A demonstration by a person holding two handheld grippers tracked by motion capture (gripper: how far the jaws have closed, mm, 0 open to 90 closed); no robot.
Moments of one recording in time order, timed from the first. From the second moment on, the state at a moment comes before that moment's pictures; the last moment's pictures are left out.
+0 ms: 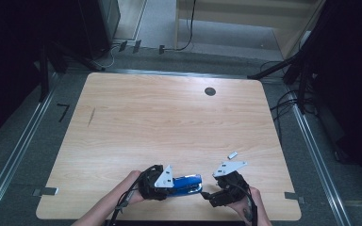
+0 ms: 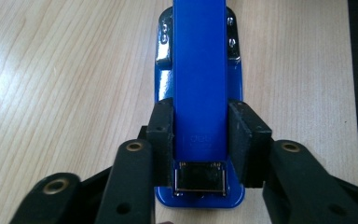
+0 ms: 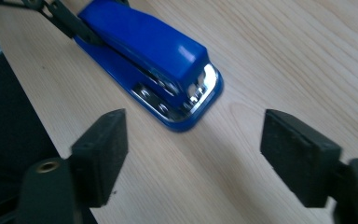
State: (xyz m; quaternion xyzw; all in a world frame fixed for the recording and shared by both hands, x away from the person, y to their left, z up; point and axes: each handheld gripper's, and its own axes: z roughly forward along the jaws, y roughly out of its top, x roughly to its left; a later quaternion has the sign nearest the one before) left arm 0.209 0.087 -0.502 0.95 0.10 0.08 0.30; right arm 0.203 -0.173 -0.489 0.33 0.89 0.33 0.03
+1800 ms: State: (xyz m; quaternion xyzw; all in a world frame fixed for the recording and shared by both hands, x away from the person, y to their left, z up) left arm 0.215 0.107 -0.501 0.94 0.16 0.07 0.28; right arm 0.204 -0.147 -0.490 0.30 0.88 0.36 0.03
